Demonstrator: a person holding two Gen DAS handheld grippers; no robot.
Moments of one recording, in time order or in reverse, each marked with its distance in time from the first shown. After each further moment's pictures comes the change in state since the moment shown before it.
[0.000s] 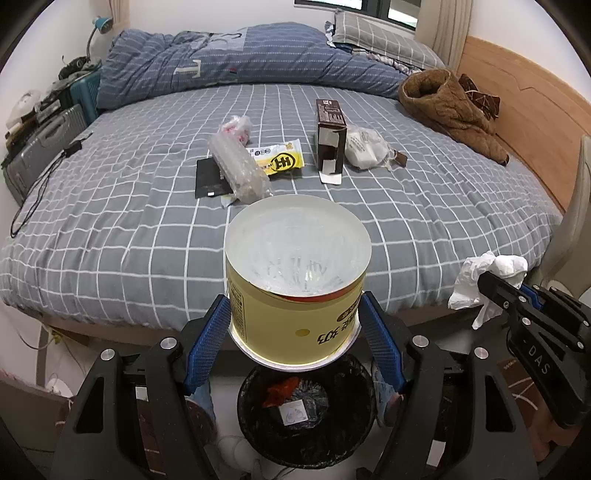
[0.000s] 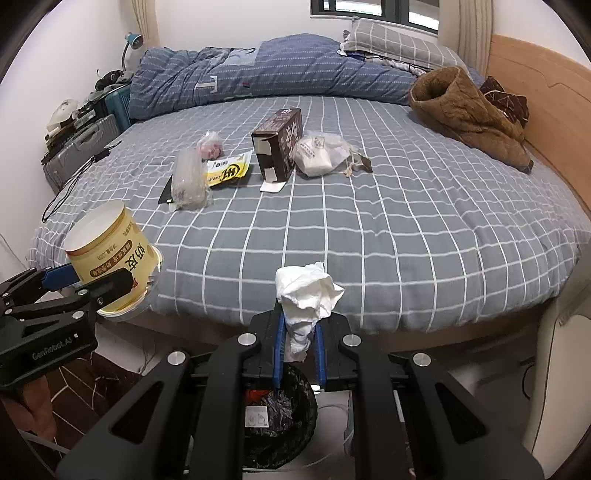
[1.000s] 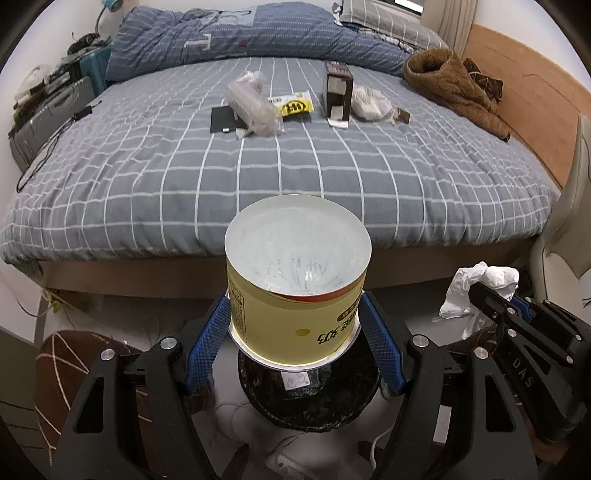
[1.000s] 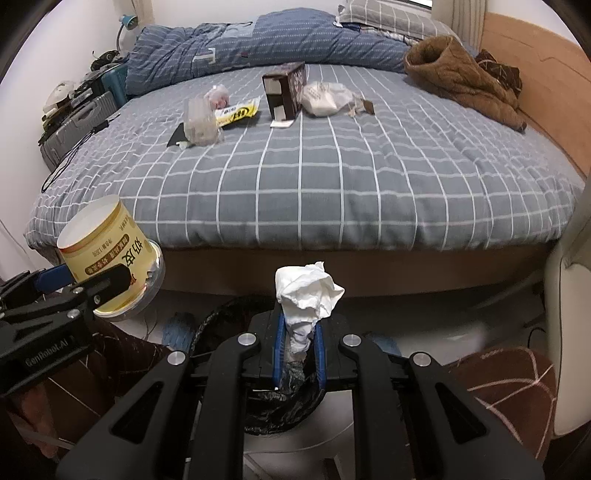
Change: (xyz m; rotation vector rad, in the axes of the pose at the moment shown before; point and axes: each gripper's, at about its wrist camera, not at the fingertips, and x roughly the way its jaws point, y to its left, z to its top) left arm -0.006 0.011 -0.080 -0.028 0.074 0.005; right arm -0.002 0.024 -0.079 0.032 0.092 -0.015
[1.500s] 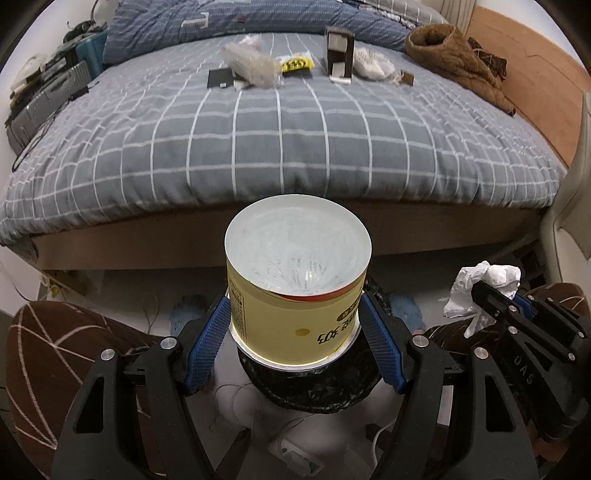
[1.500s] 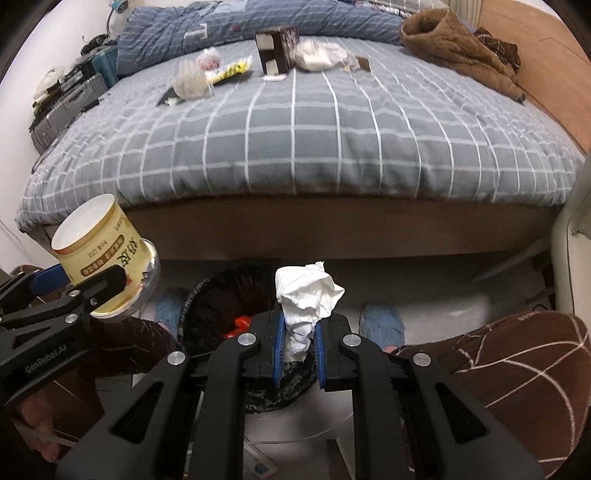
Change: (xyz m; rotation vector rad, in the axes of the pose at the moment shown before) left arm 0.032 -0.001 -0.043 0.008 0.076 0.014; right arm 0.030 -0.004 -0.043 0.019 0.094 -0.019
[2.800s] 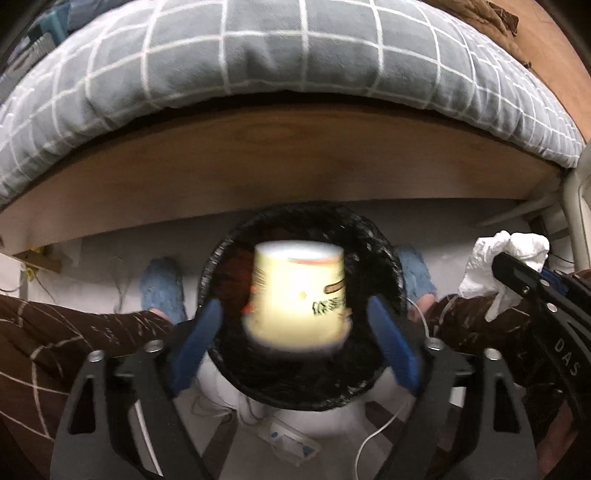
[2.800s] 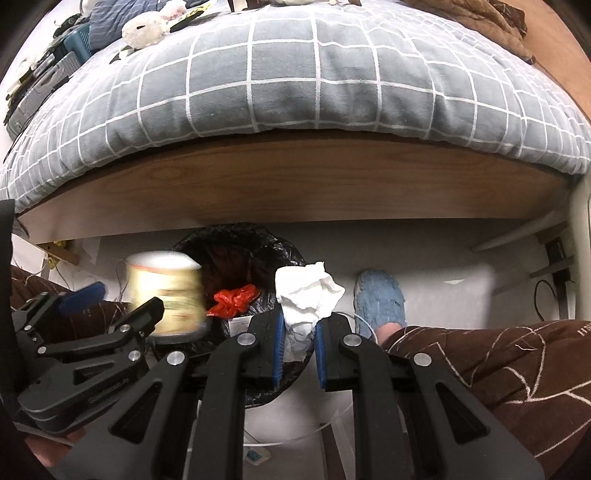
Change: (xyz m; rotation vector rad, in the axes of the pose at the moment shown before) left arm 0.111 -0.022 -0.021 0.028 0.187 -0.015; right arm 0.079 -0.011 -0.005 0.028 0.146 -0.029
